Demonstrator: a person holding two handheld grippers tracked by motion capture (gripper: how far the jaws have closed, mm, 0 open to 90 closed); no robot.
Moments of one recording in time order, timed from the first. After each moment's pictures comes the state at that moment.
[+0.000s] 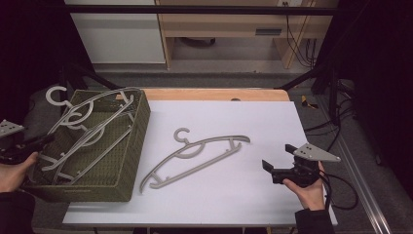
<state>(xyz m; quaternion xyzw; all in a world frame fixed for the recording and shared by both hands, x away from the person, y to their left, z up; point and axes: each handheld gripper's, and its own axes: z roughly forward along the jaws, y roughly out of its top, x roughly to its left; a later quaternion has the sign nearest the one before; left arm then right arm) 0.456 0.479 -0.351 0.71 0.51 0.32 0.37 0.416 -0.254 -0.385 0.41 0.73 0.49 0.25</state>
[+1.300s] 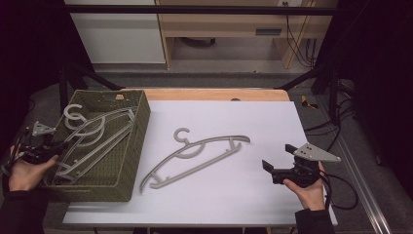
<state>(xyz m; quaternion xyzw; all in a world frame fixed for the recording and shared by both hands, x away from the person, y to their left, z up) 0.473 0.442 -0.367 0.76 0.53 0.30 0.24 0.415 -0.254 -0.385 0.41 0.73 0.49 0.25</state>
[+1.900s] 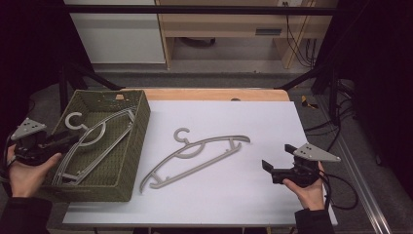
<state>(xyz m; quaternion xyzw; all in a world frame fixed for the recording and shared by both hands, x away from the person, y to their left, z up) 0.442 0.401 -0.326 0.71 0.48 0.31 0.41 0.416 -0.254 -0.386 0.41 0.73 0.49 0.24</state>
